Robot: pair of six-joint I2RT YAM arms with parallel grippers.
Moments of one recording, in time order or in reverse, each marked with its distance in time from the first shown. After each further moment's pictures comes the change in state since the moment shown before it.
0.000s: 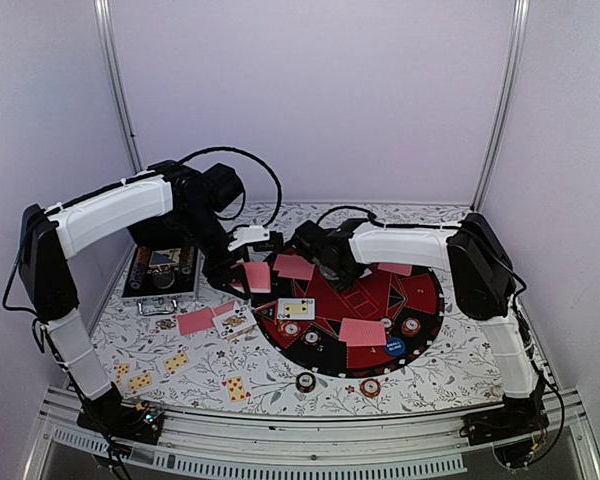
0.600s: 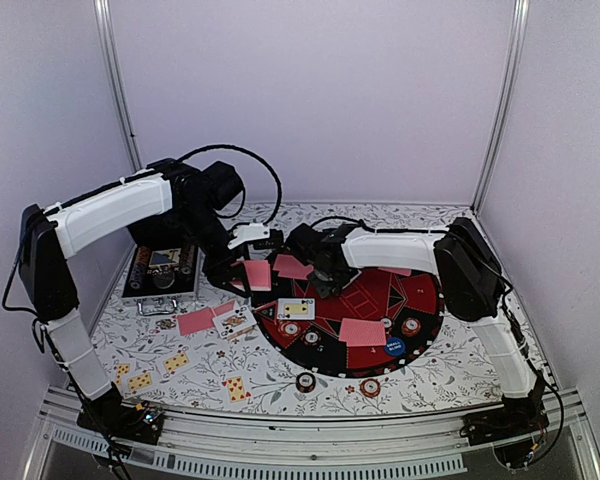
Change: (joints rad) left arm 0.000 0.000 0.014 -0.006 0.002 0.000; right arm 0.000 0.079 0.056 0.090 -0.206 -0.013
